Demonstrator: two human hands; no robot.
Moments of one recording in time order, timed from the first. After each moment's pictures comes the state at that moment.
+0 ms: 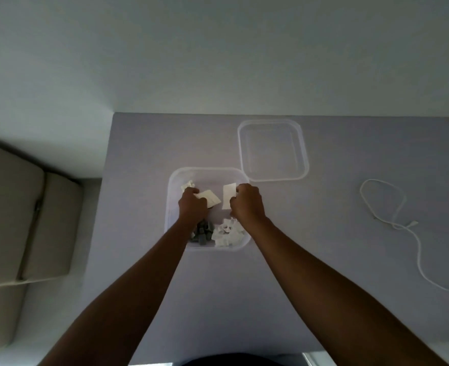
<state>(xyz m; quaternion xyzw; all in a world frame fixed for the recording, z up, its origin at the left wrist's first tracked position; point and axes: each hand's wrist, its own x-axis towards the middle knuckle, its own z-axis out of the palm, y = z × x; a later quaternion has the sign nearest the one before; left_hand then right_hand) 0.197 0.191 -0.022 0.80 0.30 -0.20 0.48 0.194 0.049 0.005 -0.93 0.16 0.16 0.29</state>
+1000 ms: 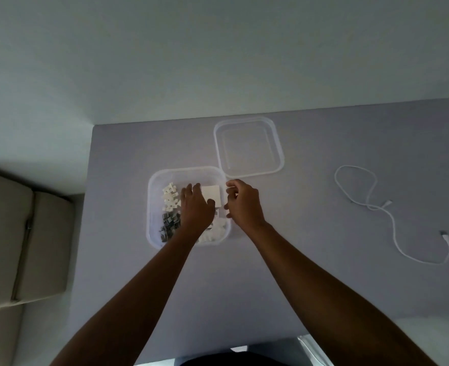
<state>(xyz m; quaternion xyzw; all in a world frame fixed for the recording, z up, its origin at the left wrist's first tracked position) 0.165 0.127 0.008 0.93 0.10 -0.16 0.33 0.153 0.000 0.021 -0.88 0.15 0.04 0.45</state>
